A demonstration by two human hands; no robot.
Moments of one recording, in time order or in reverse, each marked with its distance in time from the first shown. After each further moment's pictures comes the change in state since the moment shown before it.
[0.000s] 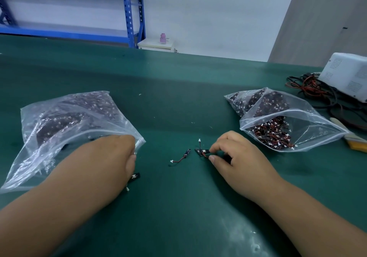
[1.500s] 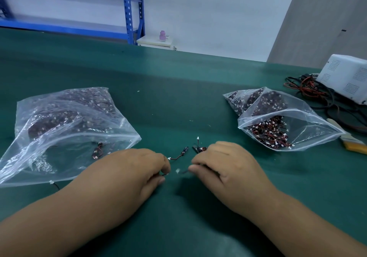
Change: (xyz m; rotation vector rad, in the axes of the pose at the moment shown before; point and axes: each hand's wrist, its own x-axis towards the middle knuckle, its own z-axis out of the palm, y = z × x) left_hand -0.019 0.033 -0.008 -0.324 -0.102 0.343; right_hand -0.010 -0.029 0.002 -0.079 0.137 -0.426
